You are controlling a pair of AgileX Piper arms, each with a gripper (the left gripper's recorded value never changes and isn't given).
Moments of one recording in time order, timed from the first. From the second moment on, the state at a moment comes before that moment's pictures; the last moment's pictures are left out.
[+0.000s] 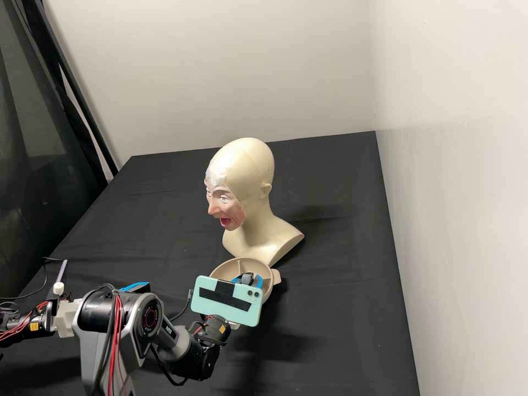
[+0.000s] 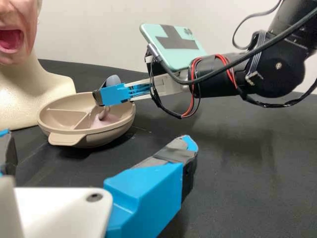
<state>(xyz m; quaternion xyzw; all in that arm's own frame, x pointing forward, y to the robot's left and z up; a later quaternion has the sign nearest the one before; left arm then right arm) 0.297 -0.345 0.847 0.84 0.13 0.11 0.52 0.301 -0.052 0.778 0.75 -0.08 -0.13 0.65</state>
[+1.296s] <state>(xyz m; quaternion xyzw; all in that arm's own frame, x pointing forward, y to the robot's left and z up) 0.296 -0.340 0.847 0.84 0.13 0.11 0.52 0.282 -0.025 0.828 0.78 -0.09 -0.05 0.62</state>
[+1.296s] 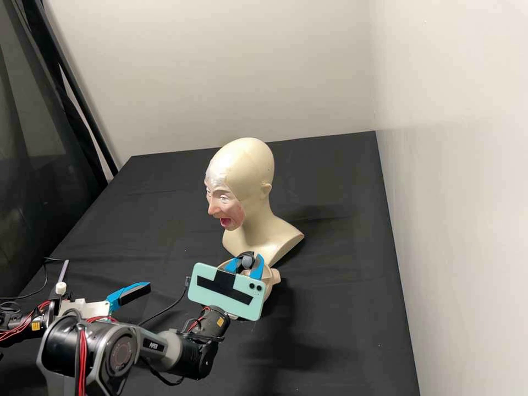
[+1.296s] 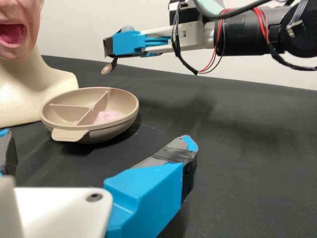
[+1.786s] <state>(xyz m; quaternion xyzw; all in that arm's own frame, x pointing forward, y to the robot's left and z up) 0.295 -0.338 0.850 0.84 0.13 0.12 0.52 0.286 -0.011 0.836 0.78 -0.08 -0.03 0.62</state>
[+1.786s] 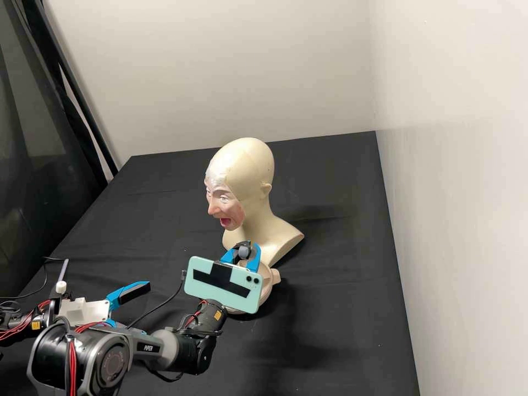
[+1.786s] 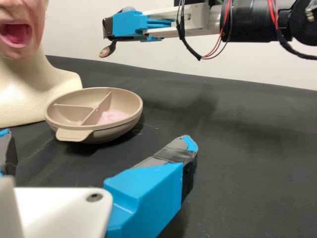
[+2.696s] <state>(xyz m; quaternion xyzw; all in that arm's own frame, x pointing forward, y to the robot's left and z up) 0.294 -0.334 0.849 0.83 0.14 0.12 0.52 0.322 0.036 0.831 0.77 -0.03 0.00 0.64</state>
